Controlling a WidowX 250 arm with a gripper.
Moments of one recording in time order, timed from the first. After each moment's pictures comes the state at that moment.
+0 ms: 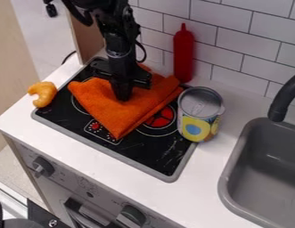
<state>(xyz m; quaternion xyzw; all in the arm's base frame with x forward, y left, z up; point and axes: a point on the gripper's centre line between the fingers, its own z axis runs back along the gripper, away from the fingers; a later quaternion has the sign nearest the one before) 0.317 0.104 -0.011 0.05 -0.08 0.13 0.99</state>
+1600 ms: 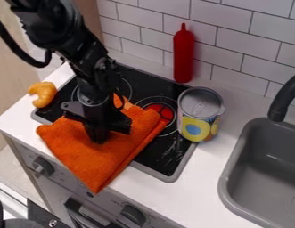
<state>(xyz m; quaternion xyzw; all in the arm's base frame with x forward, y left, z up) 0.228 0.085 -0.011 0.08 -0.08 0.16 0.98</state>
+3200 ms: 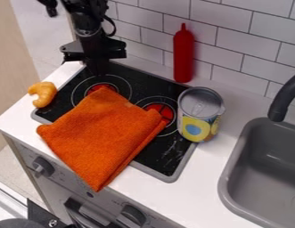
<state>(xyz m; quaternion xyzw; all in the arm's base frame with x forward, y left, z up) 0.331 0.153 0.030 0.06 -0.17 0.30 0.94</state>
